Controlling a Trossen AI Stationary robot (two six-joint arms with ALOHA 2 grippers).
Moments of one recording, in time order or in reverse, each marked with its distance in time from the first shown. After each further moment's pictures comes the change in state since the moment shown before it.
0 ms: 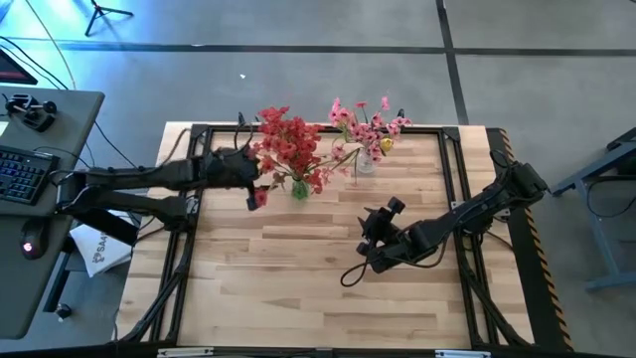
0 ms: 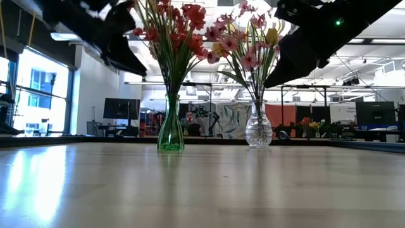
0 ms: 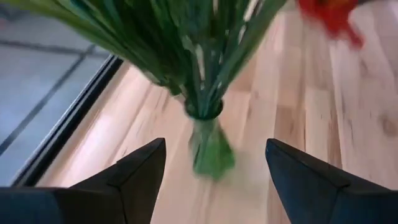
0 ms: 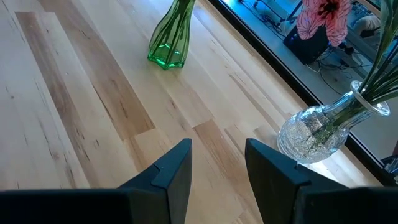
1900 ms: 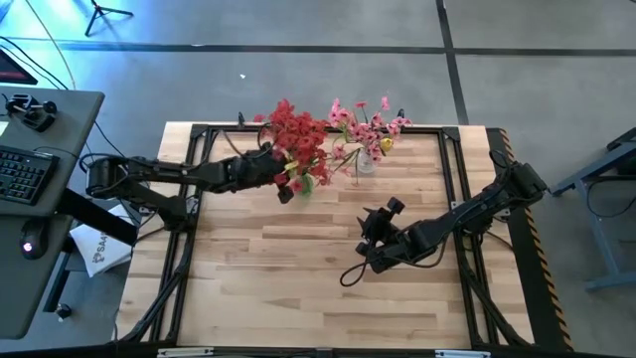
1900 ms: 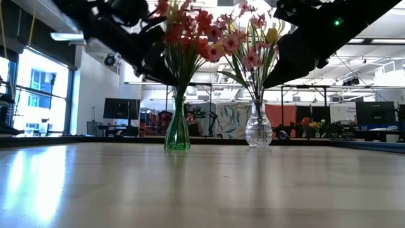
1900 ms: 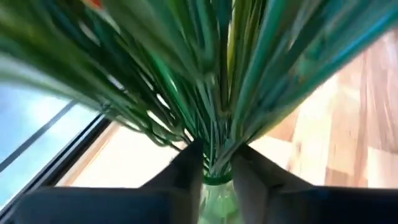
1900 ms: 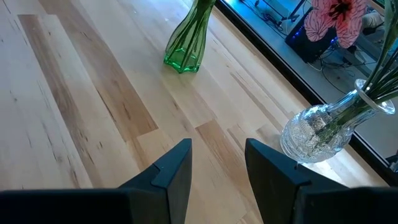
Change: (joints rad) left arm -0.009 0.359 0.048 0.402 -0.156 -0.080; right arm -0.002 0.003 0.000 0.012 -0.006 0.005
